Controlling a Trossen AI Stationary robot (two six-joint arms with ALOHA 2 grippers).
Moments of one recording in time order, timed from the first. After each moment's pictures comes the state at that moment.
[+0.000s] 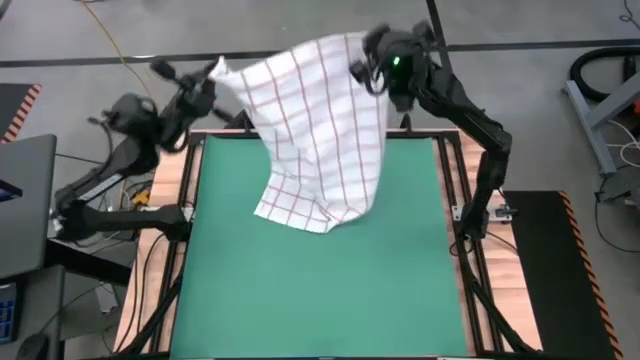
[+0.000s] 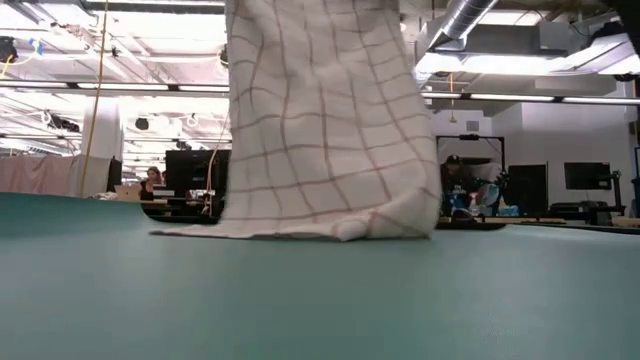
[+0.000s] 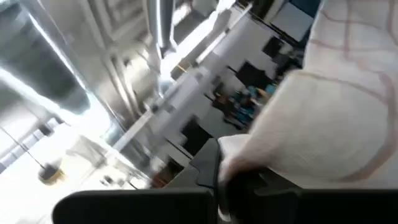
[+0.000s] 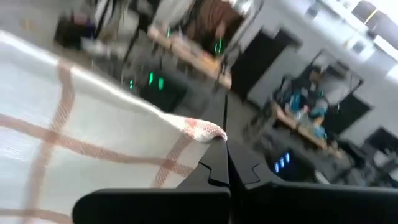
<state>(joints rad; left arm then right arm) 0.65 0.96 1.16 0.24 -0.30 1.14 -0.42 1.78 2.35 -0.59 1.04 -0.46</state>
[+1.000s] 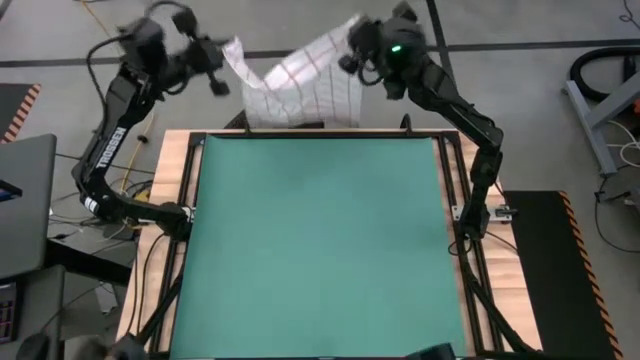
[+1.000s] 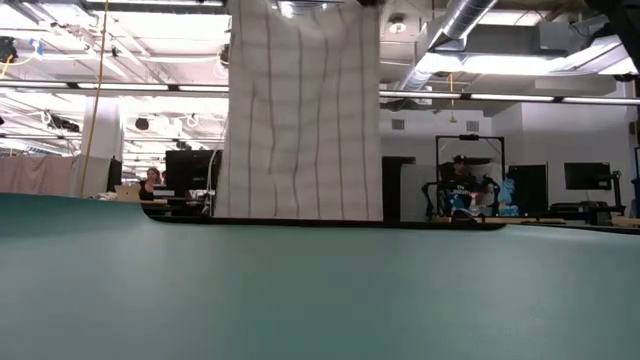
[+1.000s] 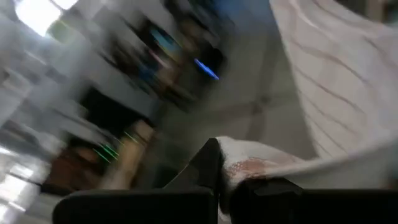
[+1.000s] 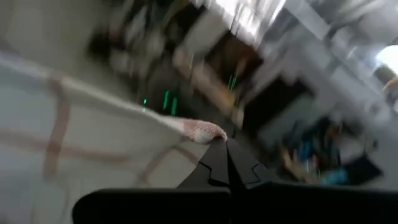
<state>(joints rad) 0.95 1.29 1.78 -0.63 0.09 0.95 -0.46 1.82 2.35 -0.61 0.87 -0.64</state>
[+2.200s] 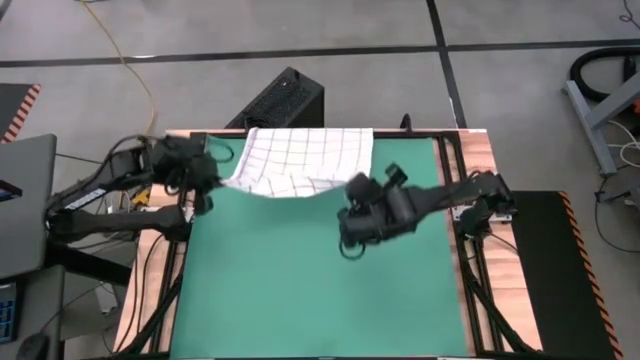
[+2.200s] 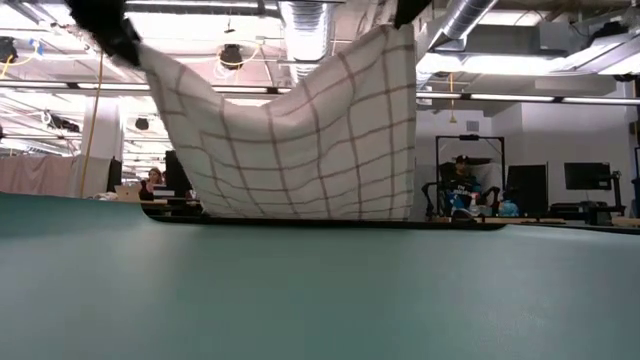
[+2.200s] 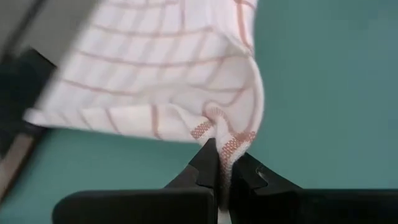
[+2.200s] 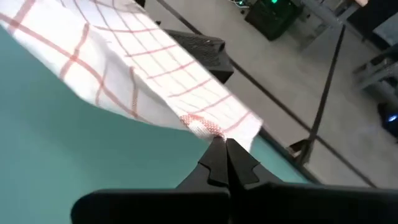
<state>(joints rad) 0.36 0.70 1.00 -1.07 0.04 0.06 0.32 1.79 1.90 -1.57 0.99 1.00</state>
